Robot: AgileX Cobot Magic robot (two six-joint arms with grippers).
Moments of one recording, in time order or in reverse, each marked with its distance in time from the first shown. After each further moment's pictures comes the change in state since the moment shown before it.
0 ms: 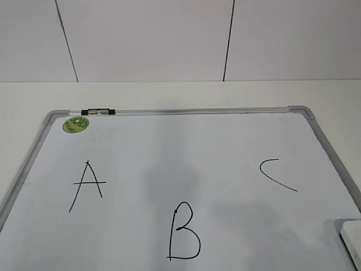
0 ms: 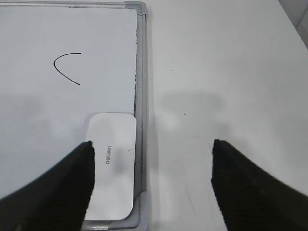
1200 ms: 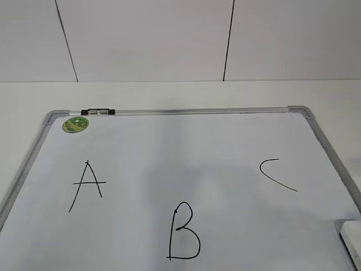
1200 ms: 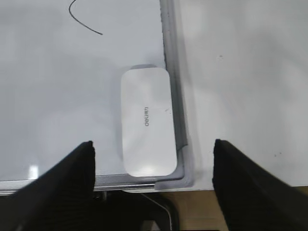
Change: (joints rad) left arm 0.000 0.122 -0.063 0.001 -0.016 0.000; right arm 0.000 0.387 -0.158 0.100 0.109 0.095
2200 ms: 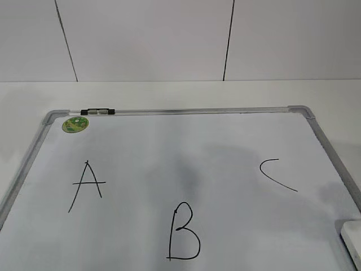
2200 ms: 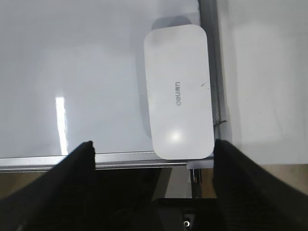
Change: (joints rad) left arm 0.000 1.210 -0.469 0.000 0.039 -0.058; right arm 0.000 0.398 -0.050 0.140 -0.006 0.012
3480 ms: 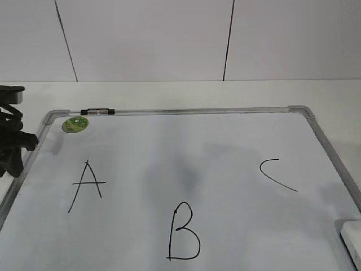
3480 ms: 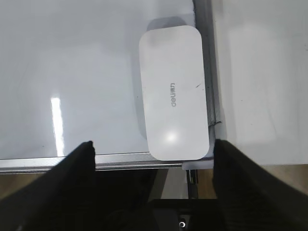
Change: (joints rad) left arm 0.000 0.477 -0.065 0.031 -0.278 0.000; right arm 0.000 0.002 0.000 -0.012 -0.002 0.000
